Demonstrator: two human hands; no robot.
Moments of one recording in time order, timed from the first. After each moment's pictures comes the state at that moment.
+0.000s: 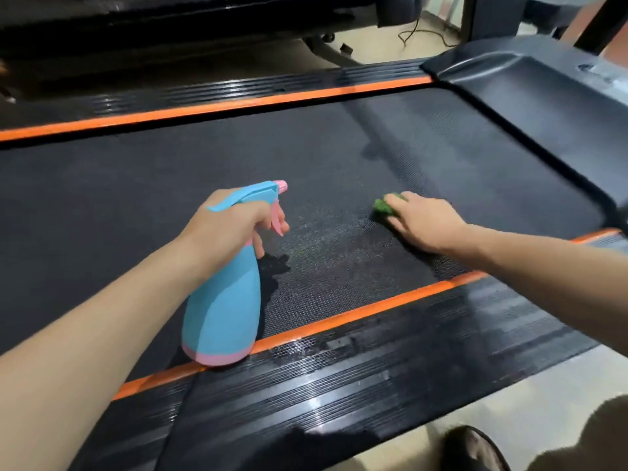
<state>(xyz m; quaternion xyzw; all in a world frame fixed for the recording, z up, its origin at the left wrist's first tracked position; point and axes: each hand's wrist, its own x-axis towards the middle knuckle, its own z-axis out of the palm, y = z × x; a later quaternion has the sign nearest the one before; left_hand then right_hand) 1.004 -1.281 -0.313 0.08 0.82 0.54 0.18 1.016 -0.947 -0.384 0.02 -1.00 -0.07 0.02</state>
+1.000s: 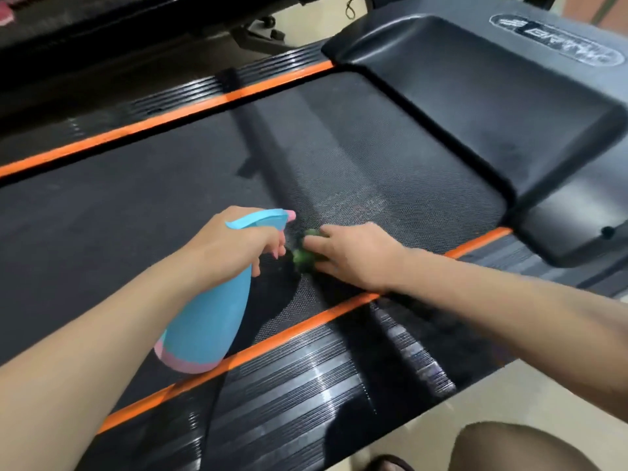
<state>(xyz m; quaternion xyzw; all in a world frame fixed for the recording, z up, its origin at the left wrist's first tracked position) 1.006 -1.022 -0.304 0.15 0.87 0.39 0.25 1.057 -0.821 -0.373 0.17 -0.99 0.02 -0.02</state>
